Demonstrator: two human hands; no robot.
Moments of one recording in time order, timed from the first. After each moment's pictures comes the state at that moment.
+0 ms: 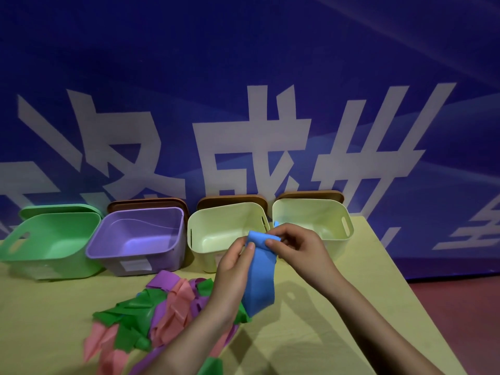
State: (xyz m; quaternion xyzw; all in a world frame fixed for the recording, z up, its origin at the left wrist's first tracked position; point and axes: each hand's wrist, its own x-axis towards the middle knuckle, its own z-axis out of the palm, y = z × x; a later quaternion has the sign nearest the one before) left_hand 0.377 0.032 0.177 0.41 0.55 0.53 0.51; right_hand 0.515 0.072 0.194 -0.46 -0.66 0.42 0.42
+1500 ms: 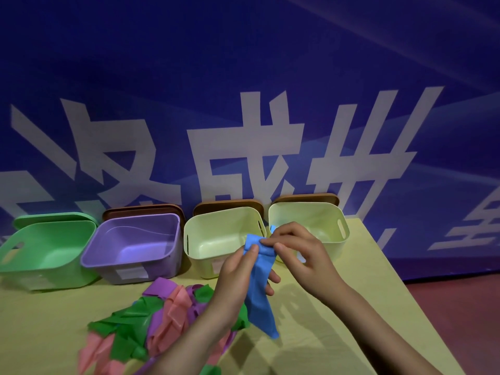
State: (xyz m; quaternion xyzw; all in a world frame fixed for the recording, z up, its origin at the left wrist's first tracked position) left_hand 0.383 0.025 0.201 0.41 0.51 0.49 0.58; right_hand 0.532 0.069 0.186 -0.36 -0.77 0.26 0.46
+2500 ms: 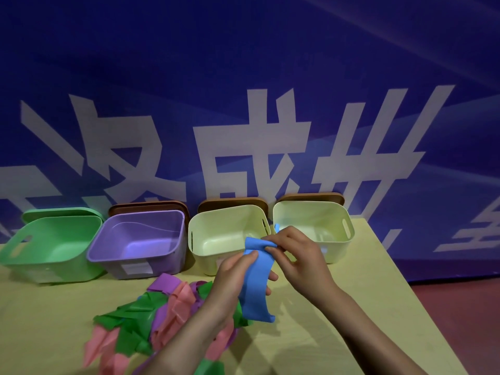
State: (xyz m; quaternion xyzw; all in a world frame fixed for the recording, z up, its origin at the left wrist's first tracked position) left_hand 0.369 0.028 0.192 0.38 0.55 0.45 0.60; right_hand 0.518 0.075 0.166 -0.40 -0.79 0.16 0.43
